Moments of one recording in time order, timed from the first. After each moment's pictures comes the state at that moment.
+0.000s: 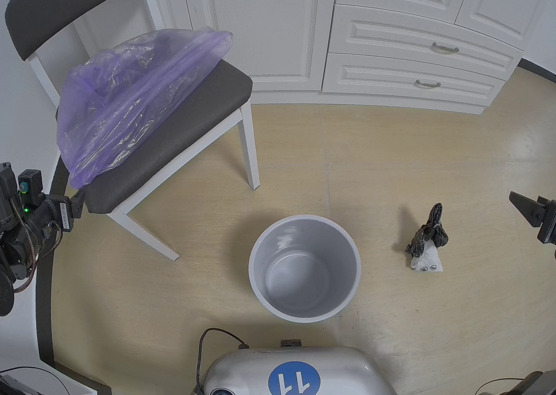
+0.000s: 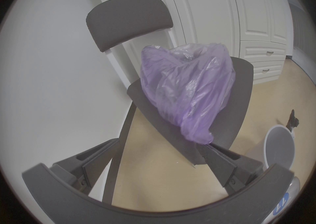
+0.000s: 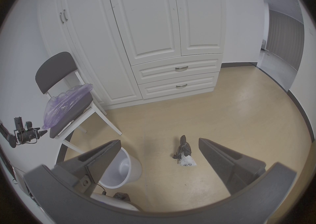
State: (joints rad) left arm 0.04 1.42 -0.45 -0.80 0.23 0.18; right arm 0.06 0.96 -0.53 -0.27 -0.02 0.16
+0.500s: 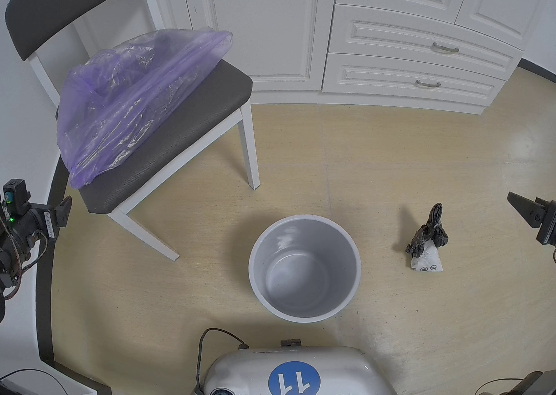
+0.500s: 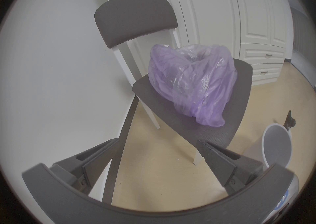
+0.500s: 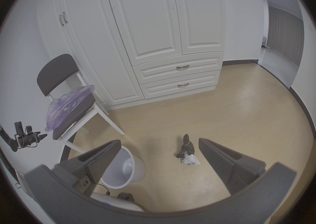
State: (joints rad) left arm 0.18 1.35 -0.39 -0.79 0.08 0.18; right arm 0.09 0.96 -0.53 -0.27 -0.02 0.19
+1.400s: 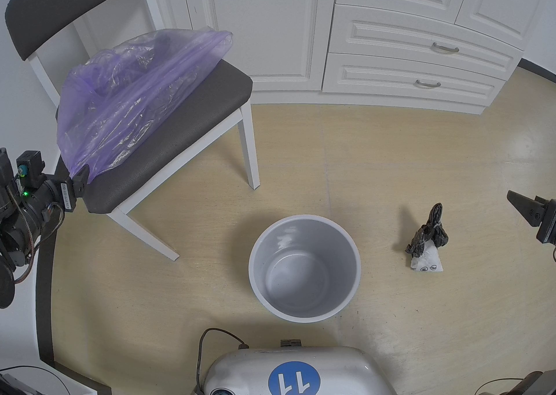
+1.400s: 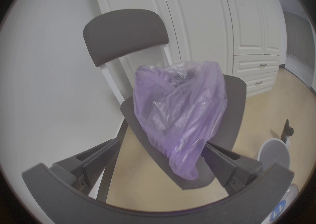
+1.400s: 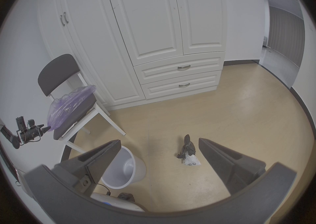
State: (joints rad) left arm 0.02 1.43 -0.50 -0.89 0.17 0.18; right arm 0.09 0.96 -0.54 -0.27 -0.02 0.19
